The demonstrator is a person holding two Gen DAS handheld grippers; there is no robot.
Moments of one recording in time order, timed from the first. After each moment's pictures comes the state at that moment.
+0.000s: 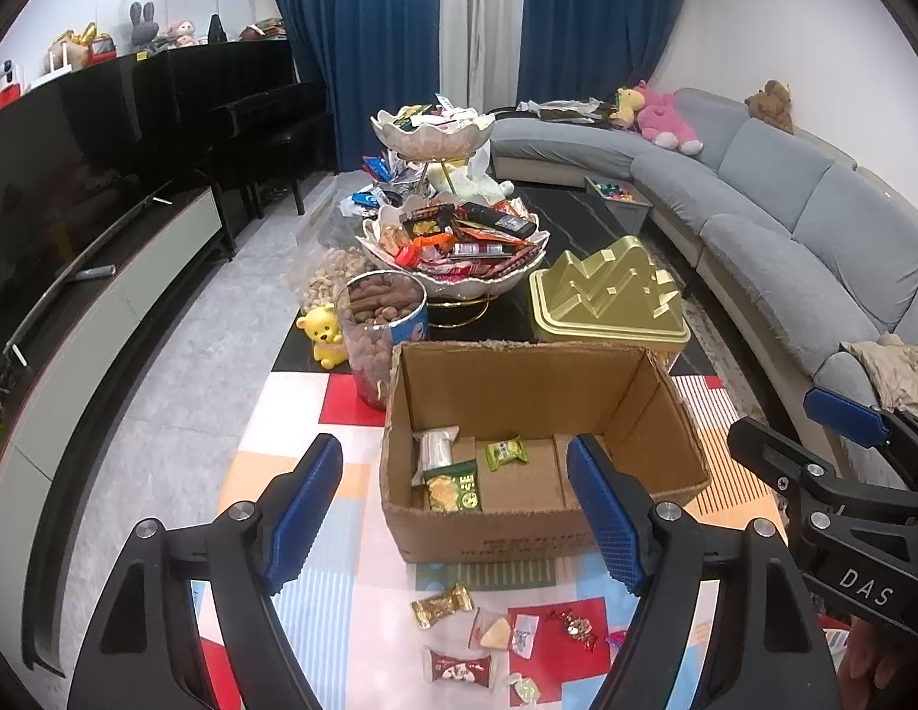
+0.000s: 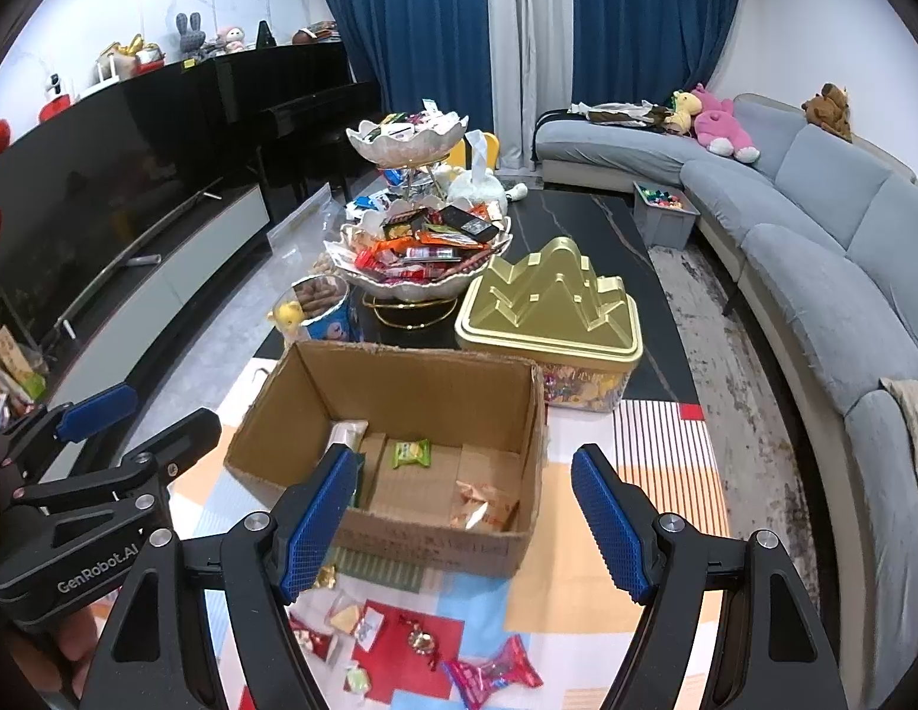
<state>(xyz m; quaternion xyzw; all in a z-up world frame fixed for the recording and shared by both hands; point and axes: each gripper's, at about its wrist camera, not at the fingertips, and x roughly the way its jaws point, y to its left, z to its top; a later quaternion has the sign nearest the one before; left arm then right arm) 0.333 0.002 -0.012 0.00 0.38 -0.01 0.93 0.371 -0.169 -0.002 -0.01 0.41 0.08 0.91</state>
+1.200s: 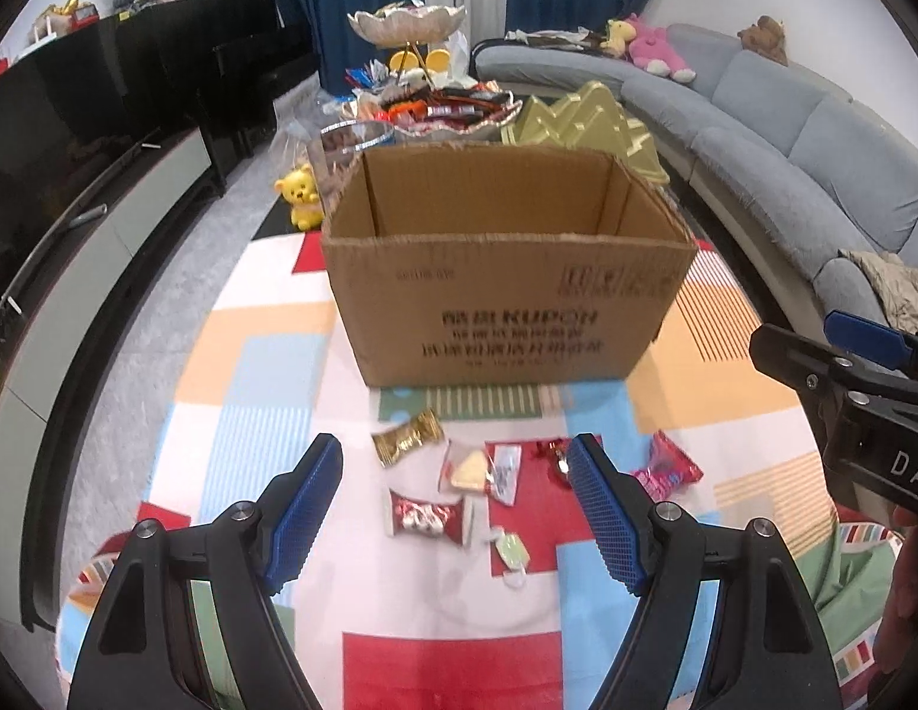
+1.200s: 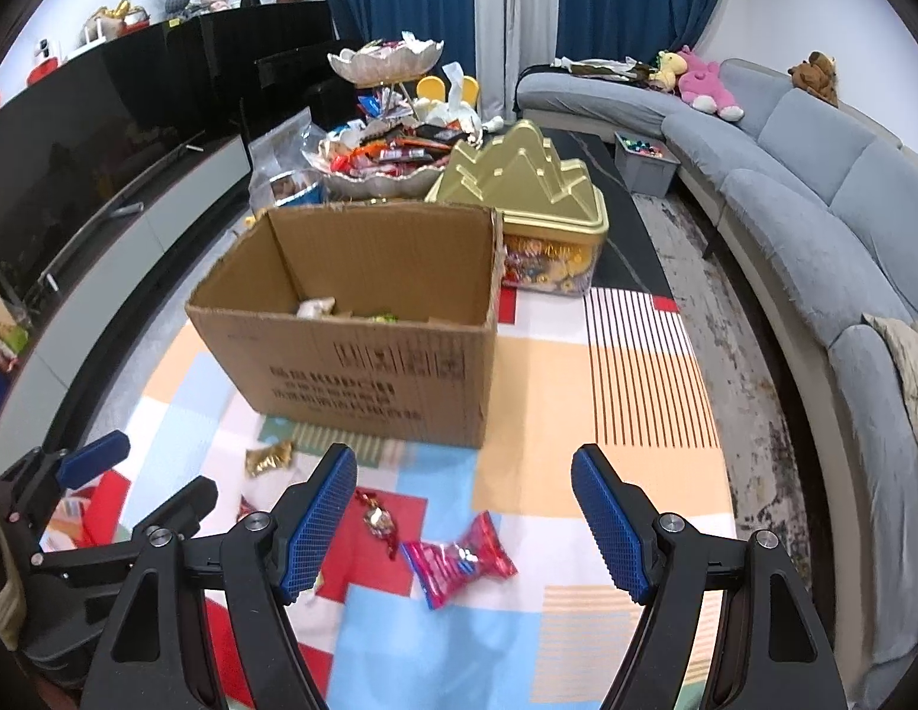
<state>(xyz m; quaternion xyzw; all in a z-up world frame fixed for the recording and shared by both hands) 0.249 -0.031 -0.108 0.01 0.45 -0.01 0.89 0.300 -0.197 -0.069 -0.02 0.46 0.06 0.89</state>
